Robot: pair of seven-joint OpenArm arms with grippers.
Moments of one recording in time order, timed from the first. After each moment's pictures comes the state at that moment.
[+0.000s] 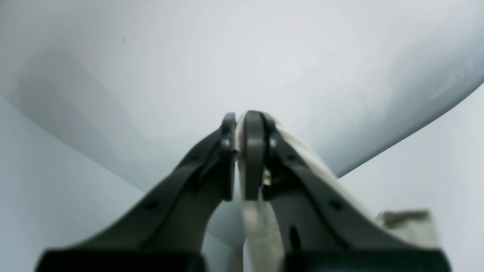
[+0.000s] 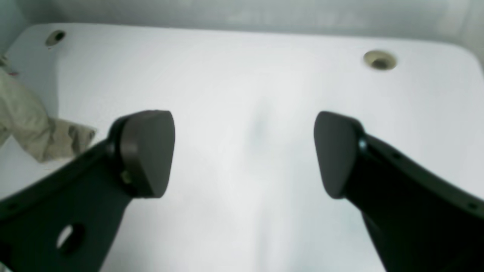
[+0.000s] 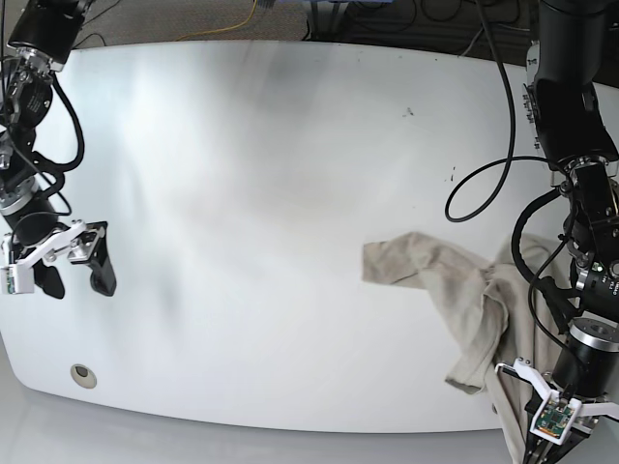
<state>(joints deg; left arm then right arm) -33.8 -22.3 -4.1 107.4 6.5 -31.7 28.8 -2.3 31.8 27.5 109.6 51.7 16.5 -53.9</state>
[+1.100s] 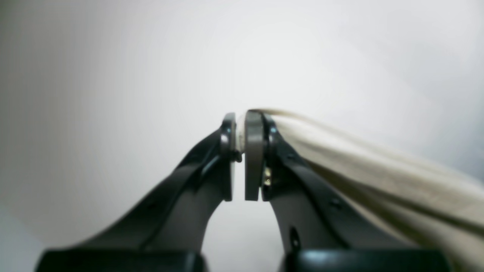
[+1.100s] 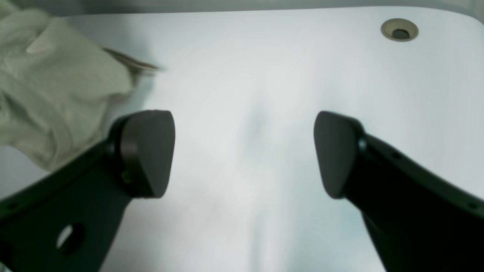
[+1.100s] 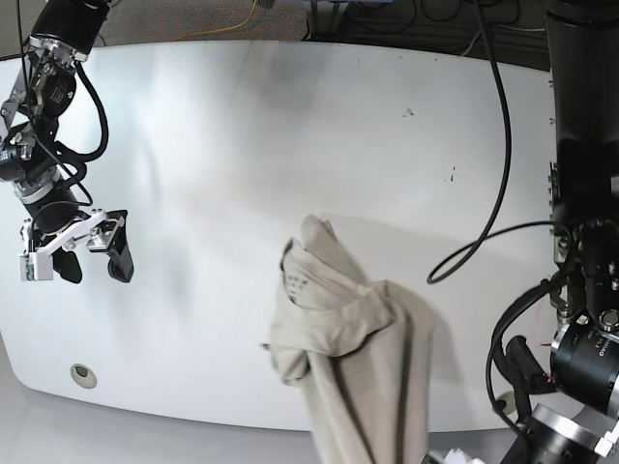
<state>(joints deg) -60.6 -21.4 16.6 111.1 5.8 -32.3 28.4 -3.1 26.9 27.4 109.7 47.9 16.6 -54.3</state>
